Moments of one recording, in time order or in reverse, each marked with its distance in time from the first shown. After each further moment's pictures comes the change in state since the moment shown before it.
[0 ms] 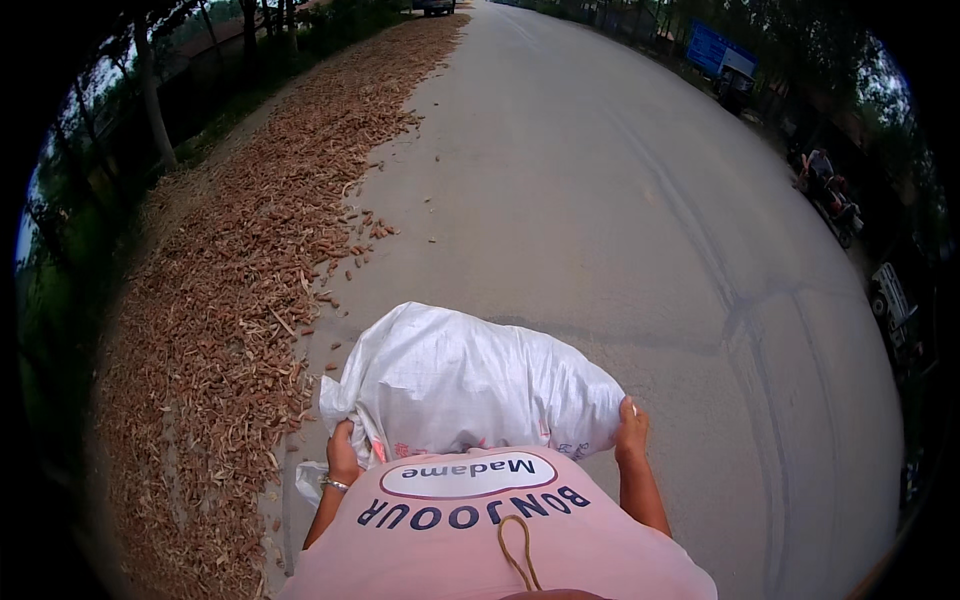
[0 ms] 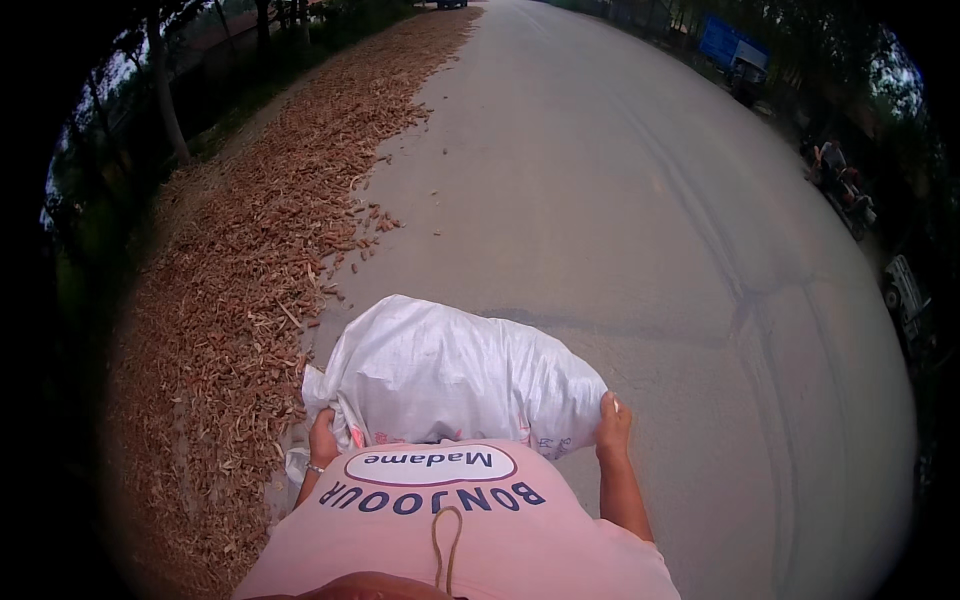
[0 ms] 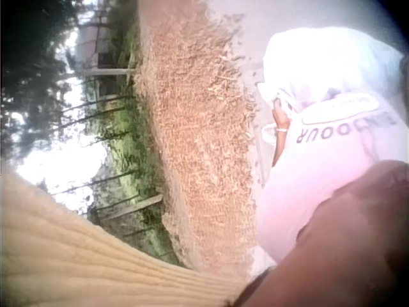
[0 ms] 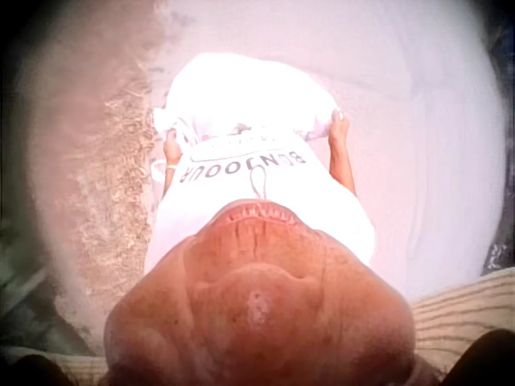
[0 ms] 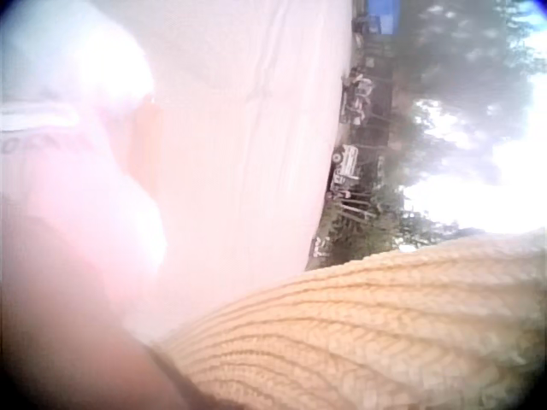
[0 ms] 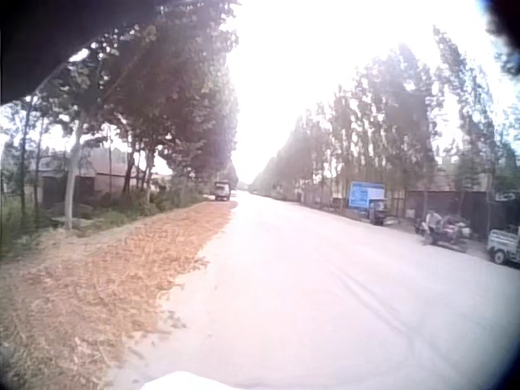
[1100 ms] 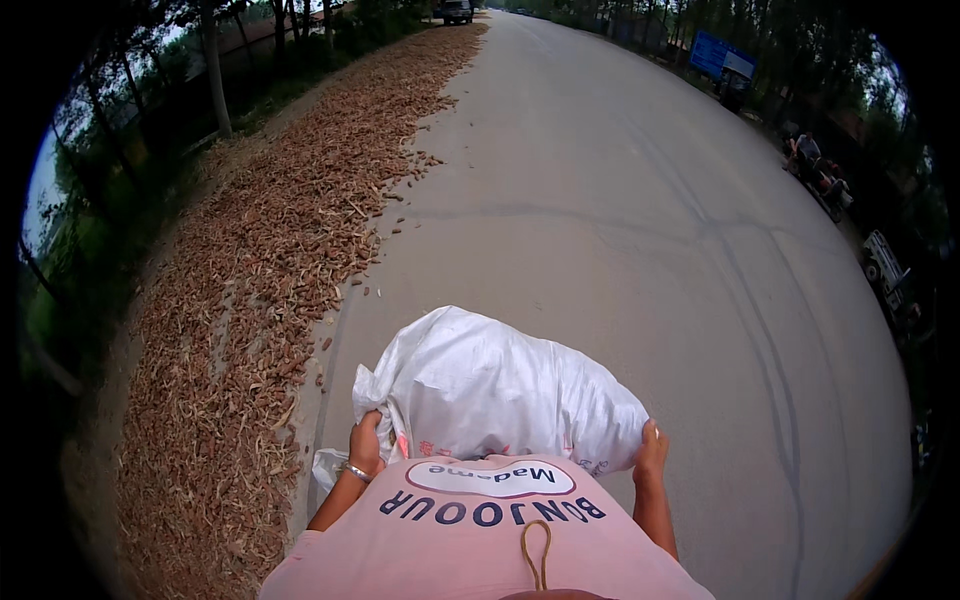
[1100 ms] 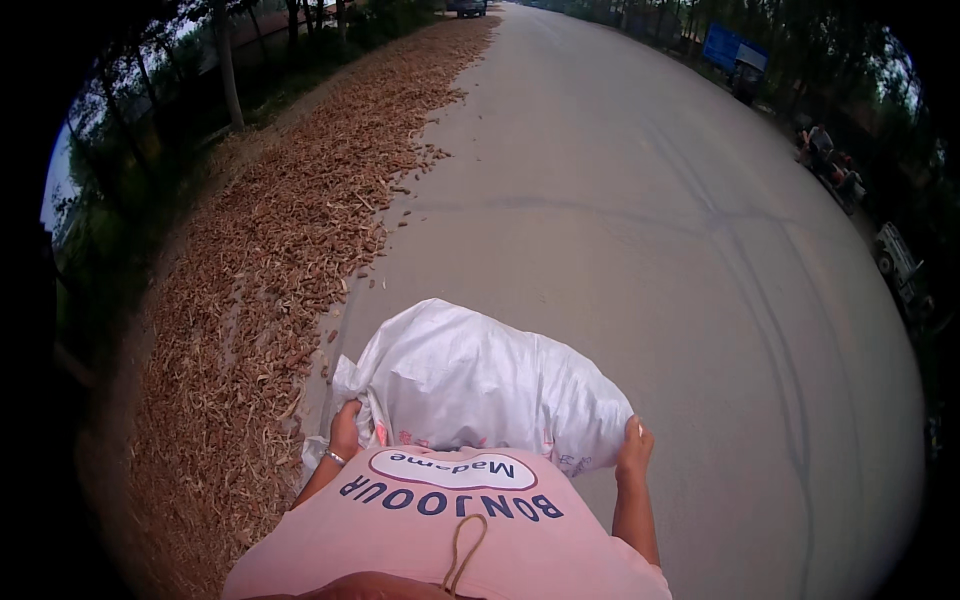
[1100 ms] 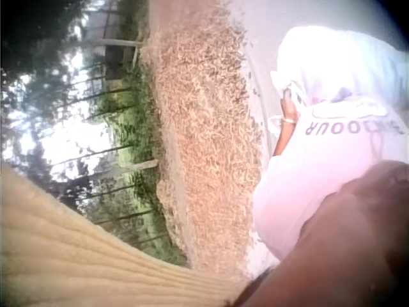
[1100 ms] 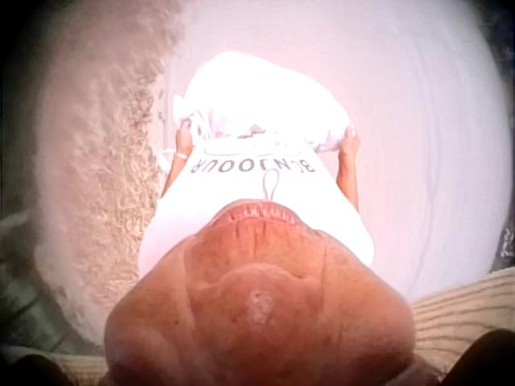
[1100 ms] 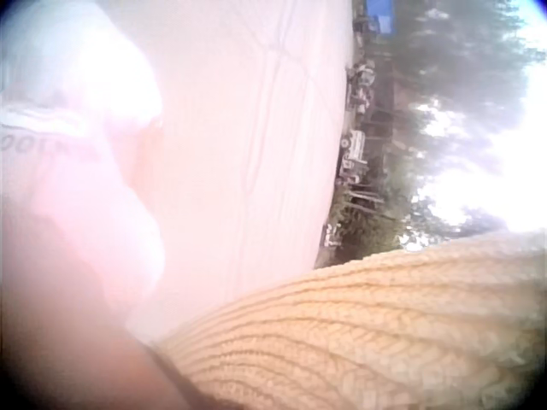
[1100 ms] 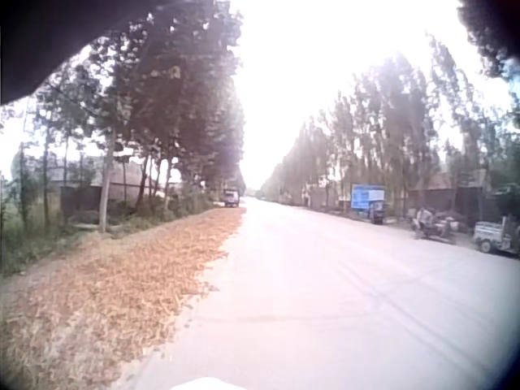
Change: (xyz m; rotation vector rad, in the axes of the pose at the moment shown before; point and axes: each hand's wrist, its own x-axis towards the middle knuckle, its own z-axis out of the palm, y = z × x) left_hand -1.316 -0.278 -0.722 -0.308 -0.020 -0.211; right_hand -1.345 0.289 -0.711 -0.041 0.067 0.012
